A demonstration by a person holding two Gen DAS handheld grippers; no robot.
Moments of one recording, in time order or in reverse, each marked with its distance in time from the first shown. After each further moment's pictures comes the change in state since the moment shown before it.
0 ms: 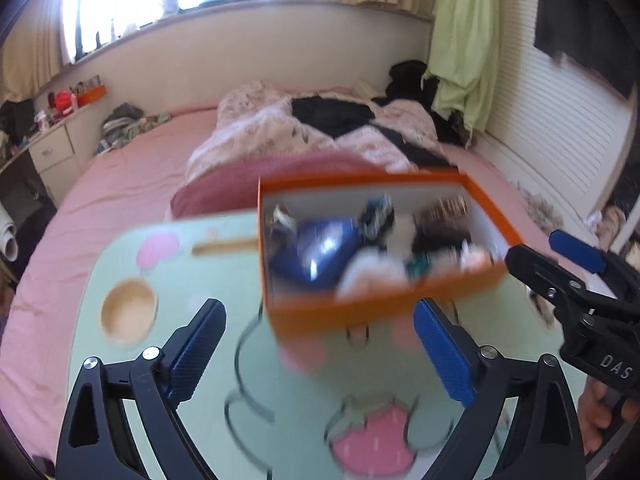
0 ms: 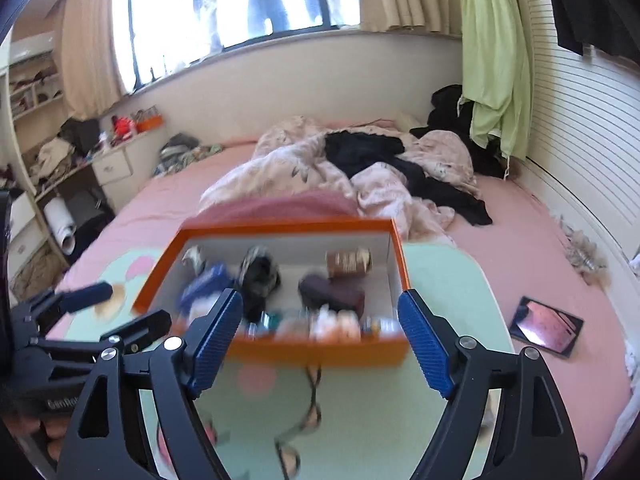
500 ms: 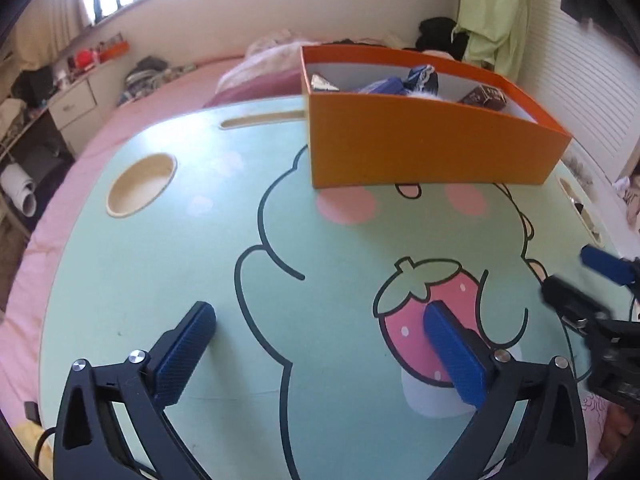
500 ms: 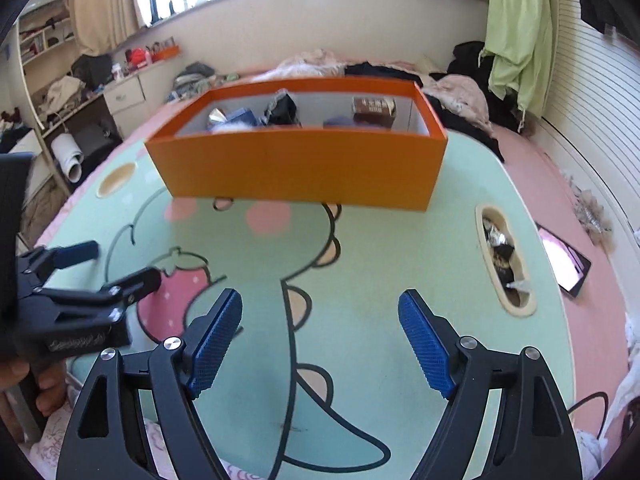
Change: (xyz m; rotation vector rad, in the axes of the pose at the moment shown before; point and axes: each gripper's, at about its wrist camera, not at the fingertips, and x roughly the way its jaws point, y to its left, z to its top) left arm 0.023 0.013 -0.077 -0.040 0.133 0.099; right arm 0.013 0.009 -0.087 -0.072 0.223 0.011
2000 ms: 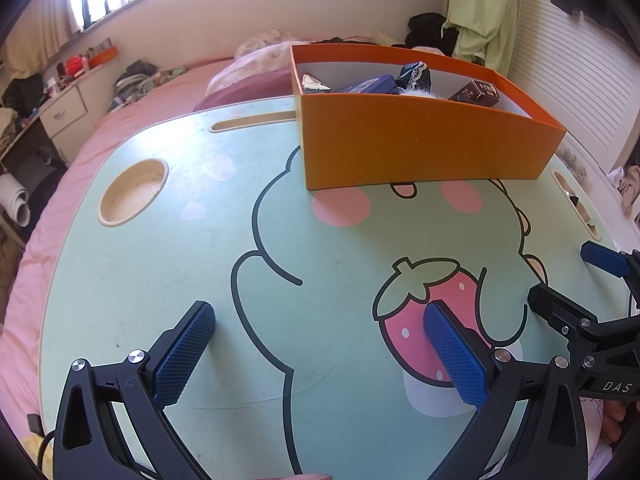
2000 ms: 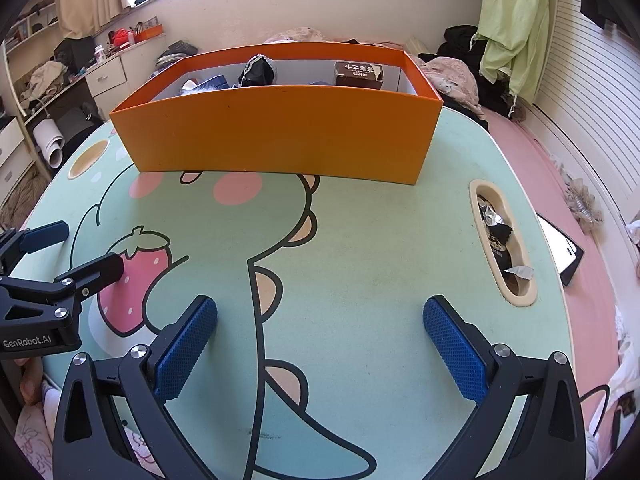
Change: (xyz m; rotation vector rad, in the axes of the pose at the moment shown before) left arm 0.008 -0.001 0.002 0.033 0.000 -0.020; right arm 0.017 -0.003 -0.004 -0.001 0.052 -0.064
